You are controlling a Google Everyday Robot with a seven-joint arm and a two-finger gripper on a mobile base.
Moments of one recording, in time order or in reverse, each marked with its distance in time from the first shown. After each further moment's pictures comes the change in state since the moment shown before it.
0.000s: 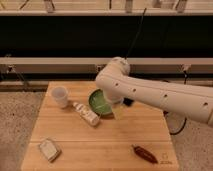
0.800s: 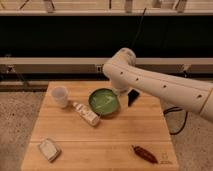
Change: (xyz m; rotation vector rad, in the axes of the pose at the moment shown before) arm 0.034 -0.046 0.010 0.009 0.044 0.001
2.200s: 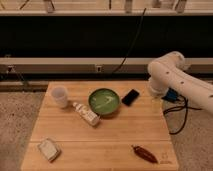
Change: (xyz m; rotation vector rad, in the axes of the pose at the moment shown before) arm 0.144 0.045 0.016 -0.040 -0.012 0.261
